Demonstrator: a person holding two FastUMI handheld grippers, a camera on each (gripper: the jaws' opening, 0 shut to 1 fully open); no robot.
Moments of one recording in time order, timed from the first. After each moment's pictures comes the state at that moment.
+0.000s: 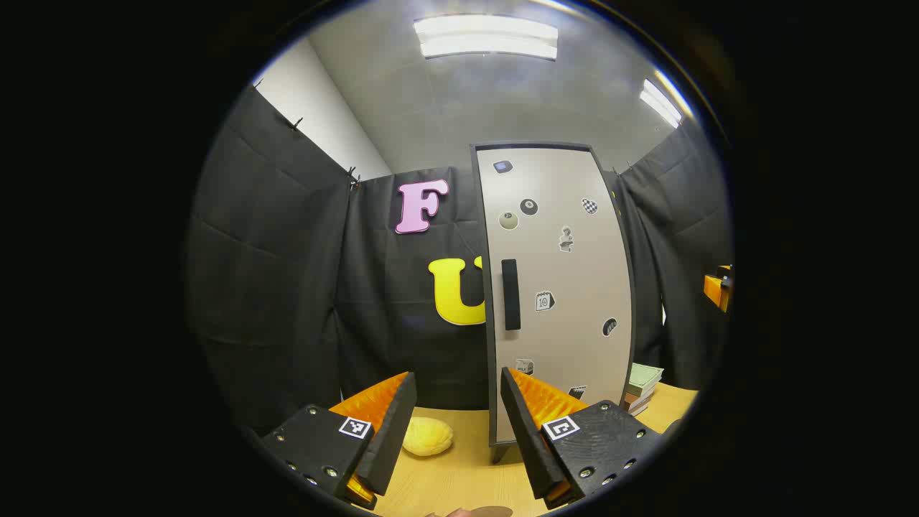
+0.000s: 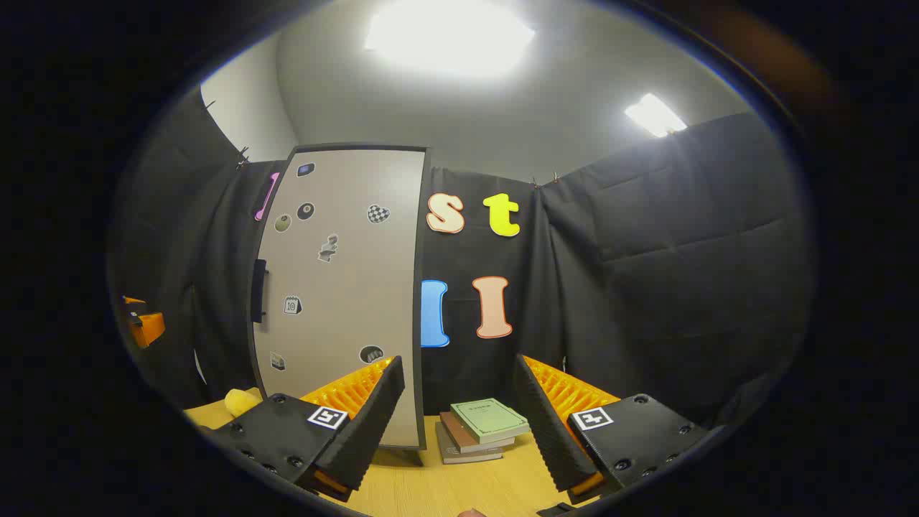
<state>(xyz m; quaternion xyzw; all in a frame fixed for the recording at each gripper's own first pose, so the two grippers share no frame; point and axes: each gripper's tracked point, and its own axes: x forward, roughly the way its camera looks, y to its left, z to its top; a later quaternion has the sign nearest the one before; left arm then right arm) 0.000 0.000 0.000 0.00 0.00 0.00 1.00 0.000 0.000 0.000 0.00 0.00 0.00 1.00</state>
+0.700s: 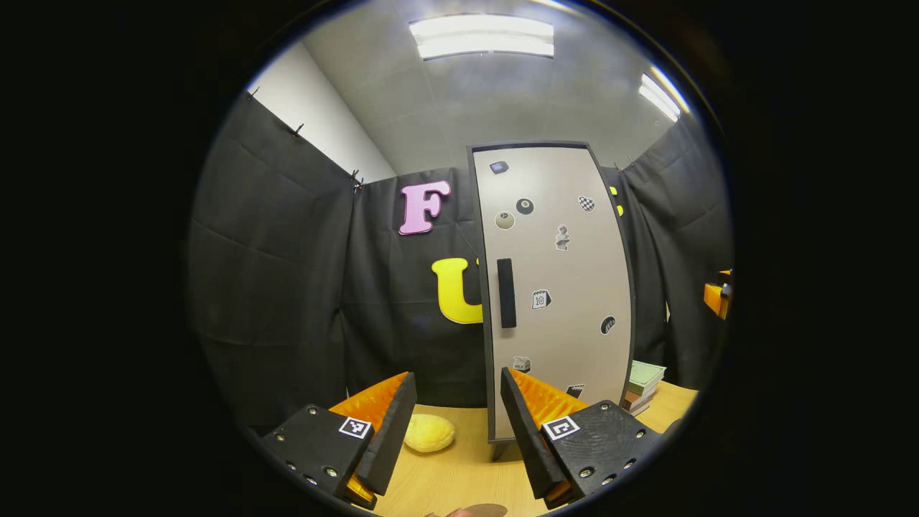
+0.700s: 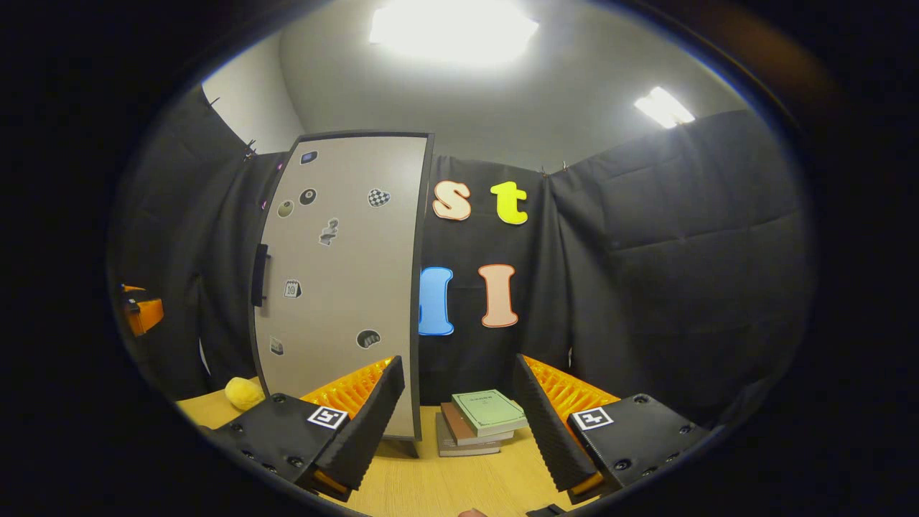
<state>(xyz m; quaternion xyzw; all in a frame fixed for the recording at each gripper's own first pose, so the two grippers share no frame) -0.014 -0.017 0.002 0.01 0.00 0.02 1.00 0.008 -0.017 -0.022 -0.01 0.02 0.03 1.00</state>
